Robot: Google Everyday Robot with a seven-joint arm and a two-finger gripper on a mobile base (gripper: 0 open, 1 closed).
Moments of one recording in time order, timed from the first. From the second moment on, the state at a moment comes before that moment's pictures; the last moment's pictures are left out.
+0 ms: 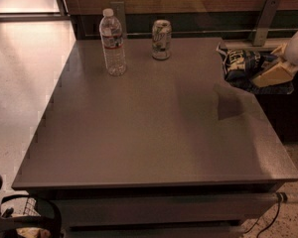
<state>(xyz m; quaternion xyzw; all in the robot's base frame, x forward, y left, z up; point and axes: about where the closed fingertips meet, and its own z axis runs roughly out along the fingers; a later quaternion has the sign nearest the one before) 0.564 -0.285 0.912 -0.51 0.80 0.06 0.31</state>
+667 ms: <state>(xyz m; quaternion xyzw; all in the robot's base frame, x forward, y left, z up) 0.616 -0.244 0.905 -0.54 0.77 0.07 0.32</state>
